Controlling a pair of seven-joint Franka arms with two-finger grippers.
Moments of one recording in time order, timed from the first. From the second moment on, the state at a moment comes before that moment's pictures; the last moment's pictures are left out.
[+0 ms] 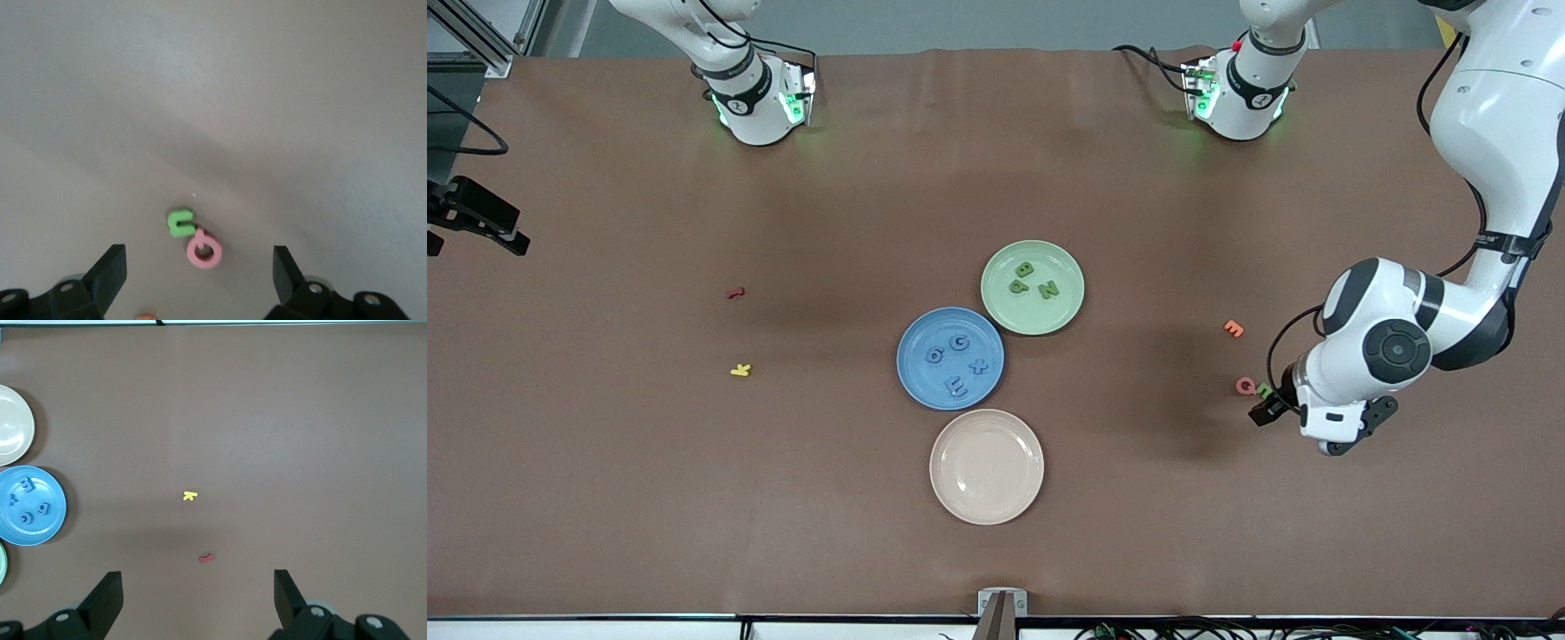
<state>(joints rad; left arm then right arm) 0.48 0.72 -0.71 -1.66 0.59 2.10 -1.08 -0.05 0.04 0.00 -1.43 0.01 1.55 -0.03</state>
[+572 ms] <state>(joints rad) 0.56 0.77 -0.71 -1.72 0.59 2.19 -1.08 -0.05 0.04 0.00 -1.43 0.01 1.55 -0.03</state>
